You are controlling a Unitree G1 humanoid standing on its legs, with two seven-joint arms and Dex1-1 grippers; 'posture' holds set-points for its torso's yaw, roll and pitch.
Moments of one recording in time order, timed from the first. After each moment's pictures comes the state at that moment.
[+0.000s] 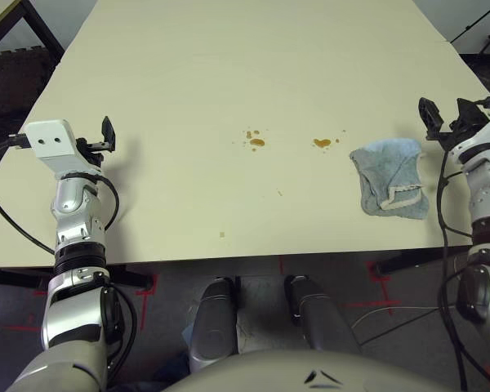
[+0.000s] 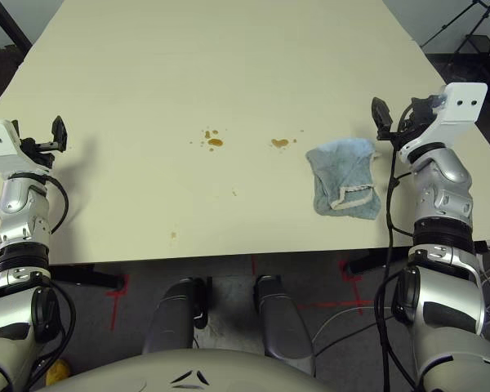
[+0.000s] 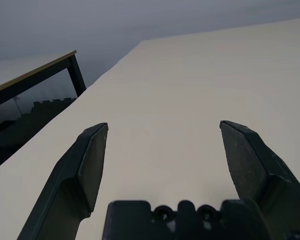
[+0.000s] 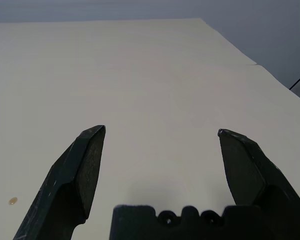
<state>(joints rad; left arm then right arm) -0.49 0.52 0.39 0.68 -0.22 -0.31 -0.19 -0.64 -0.55 -0.39 0.70 0.35 -0.01 0.48</state>
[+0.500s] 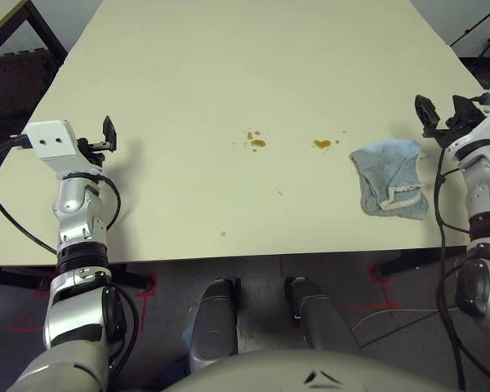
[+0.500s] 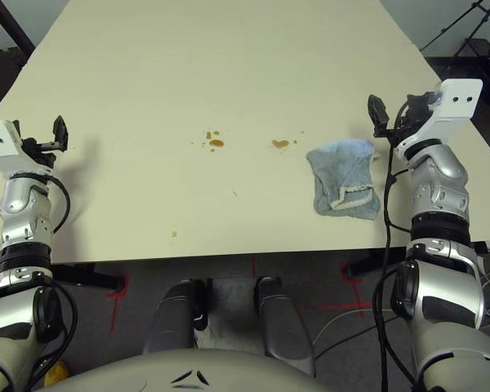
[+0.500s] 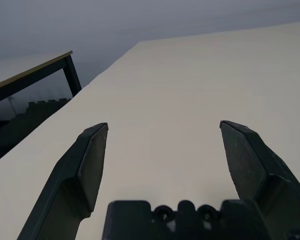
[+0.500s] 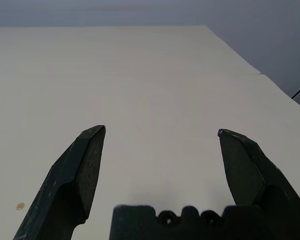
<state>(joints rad) -0.50 0.50 0.38 0.68 -0.22 -0.32 -0.21 -0.65 -0.56 -0.38 0.73 0.35 -0.03 0.50</state>
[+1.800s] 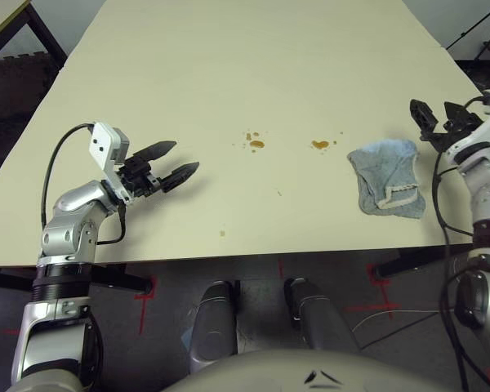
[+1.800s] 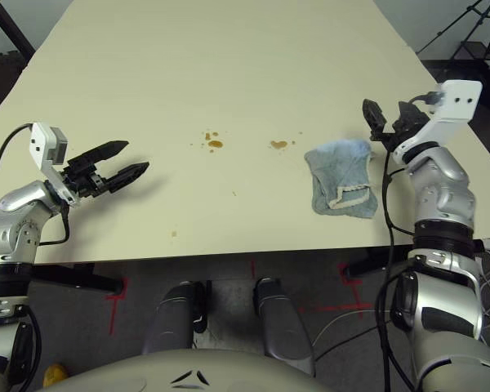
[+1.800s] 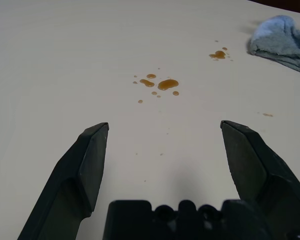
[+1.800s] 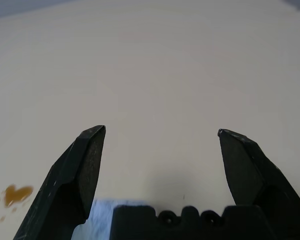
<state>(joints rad) -0.32 0.64 0.16 0.18 -0.49 0.22 -1.02 -0.50 -0.61 -0.42 0.37 0.53 0.51 0.49</state>
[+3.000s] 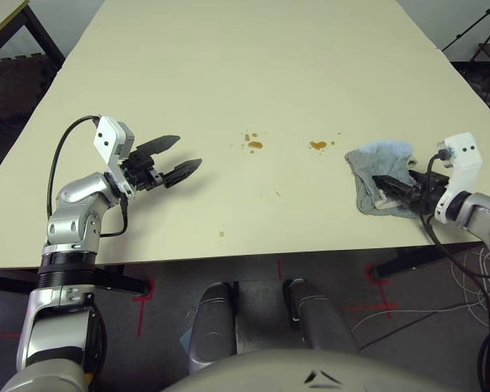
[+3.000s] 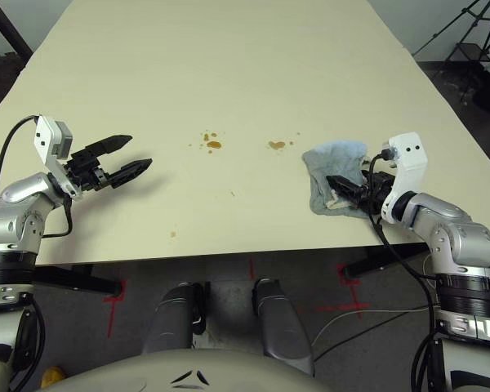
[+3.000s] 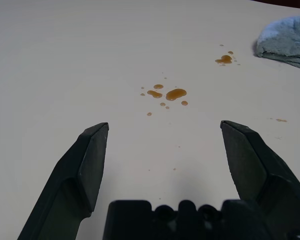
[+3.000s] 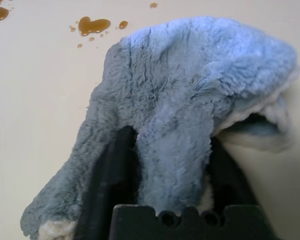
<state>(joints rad) -0.37 0.63 0.16 0.25 -0.45 0.15 -1.02 -0.22 -0.62 -0.24 0.05 0.50 0.71 0.65</state>
